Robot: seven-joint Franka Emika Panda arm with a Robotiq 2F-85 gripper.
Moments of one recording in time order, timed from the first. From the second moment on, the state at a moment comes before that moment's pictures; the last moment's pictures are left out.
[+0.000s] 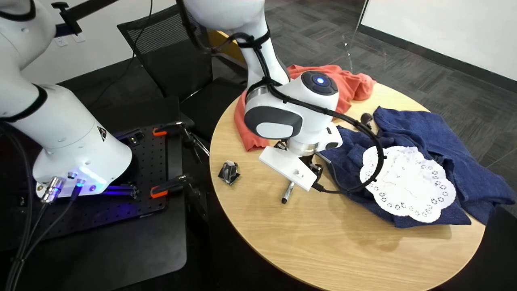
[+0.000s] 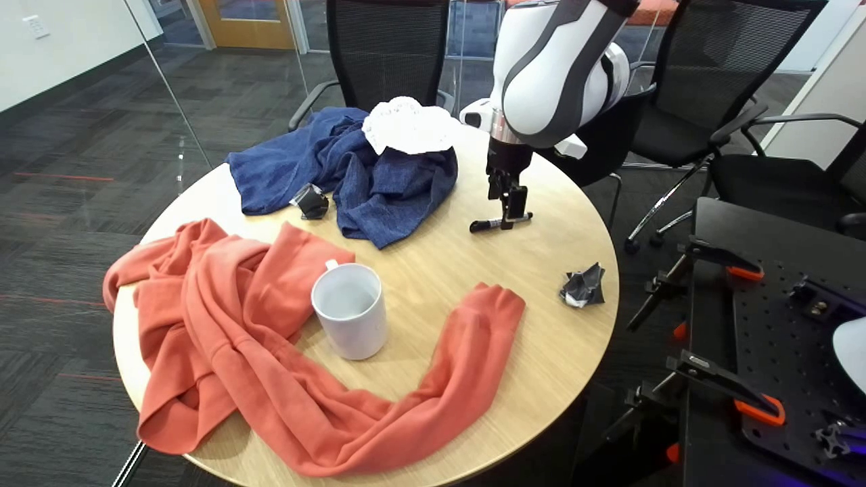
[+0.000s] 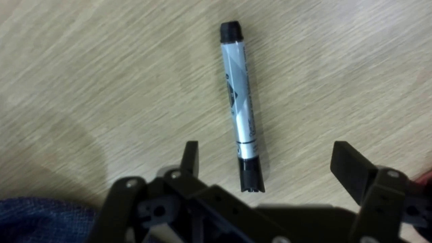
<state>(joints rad) -0.29 0.67 0.01 -2.19 0.04 2.85 -0.97</state>
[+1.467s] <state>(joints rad) -0.32 0.70 0.07 -2.13 0.04 2.85 -0.91</state>
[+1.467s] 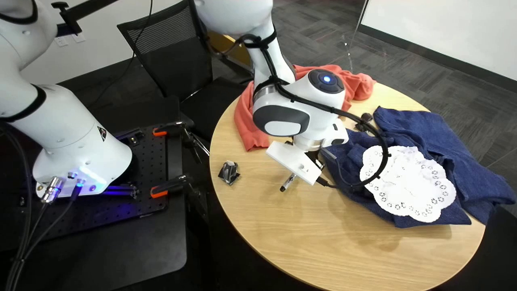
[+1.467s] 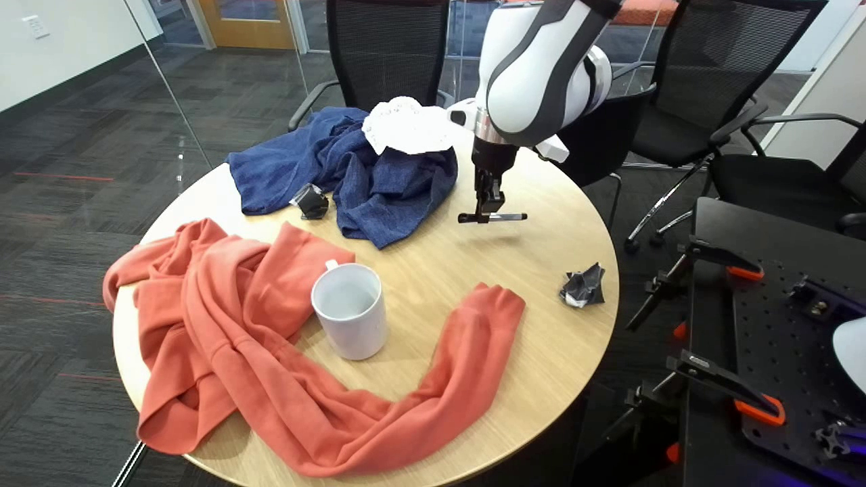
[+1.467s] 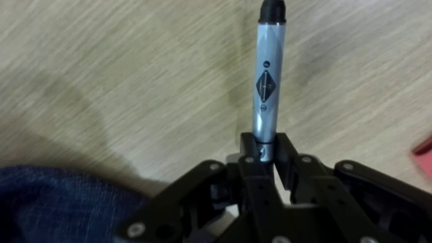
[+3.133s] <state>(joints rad) -0.47 0.49 0.47 -2.01 0.63 2.54 -1.55</state>
